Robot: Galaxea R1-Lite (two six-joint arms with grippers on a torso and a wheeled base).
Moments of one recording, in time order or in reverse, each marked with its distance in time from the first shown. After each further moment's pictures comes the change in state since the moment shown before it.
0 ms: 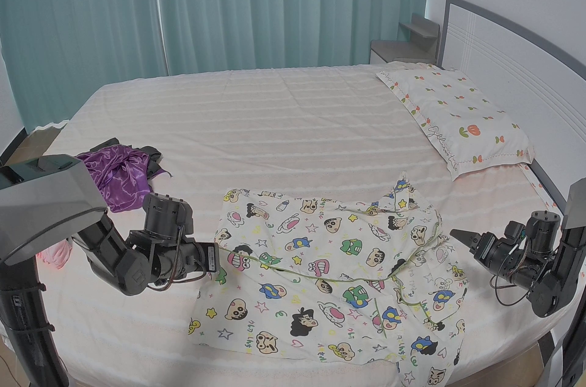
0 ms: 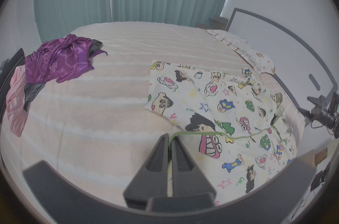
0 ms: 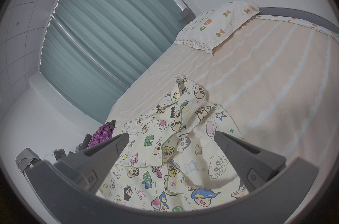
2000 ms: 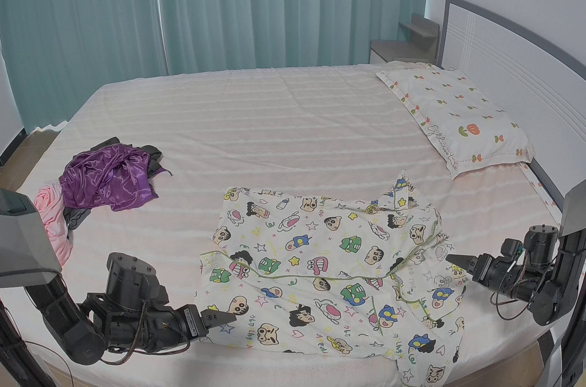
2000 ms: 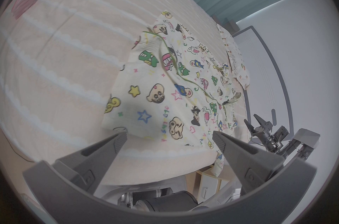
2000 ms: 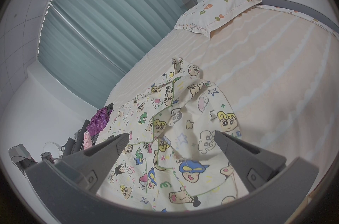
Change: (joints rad) left arm -0.136 -0.249 0.583 -0.213 -0.257 -0.574; right arm -0.017 0.049 0.083 0.000 0.076 -0.099
